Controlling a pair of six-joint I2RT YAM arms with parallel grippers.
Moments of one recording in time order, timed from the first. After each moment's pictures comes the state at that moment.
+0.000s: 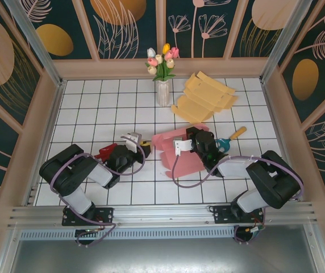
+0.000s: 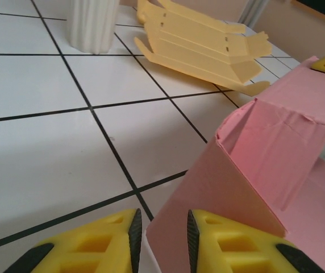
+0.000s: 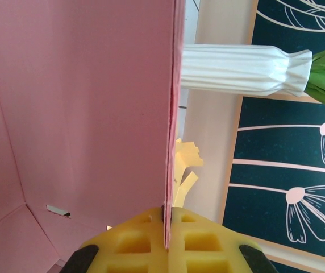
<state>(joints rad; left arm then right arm) -0.67 1.68 0.27 1.13 0.02 -0.35 0.66 1.46 0.43 0.68 0.26 -1.48</state>
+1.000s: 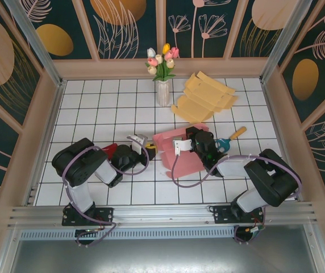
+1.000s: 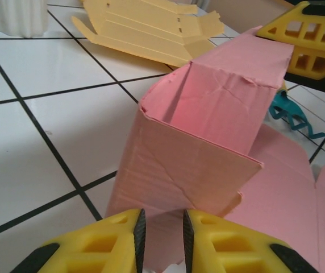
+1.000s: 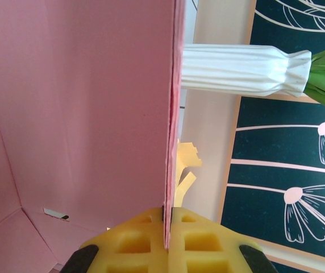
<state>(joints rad) -0.67 1.83 0.31 1.26 0.20 -0.33 0.66 1.48 0.43 0.71 0.27 -1.49</state>
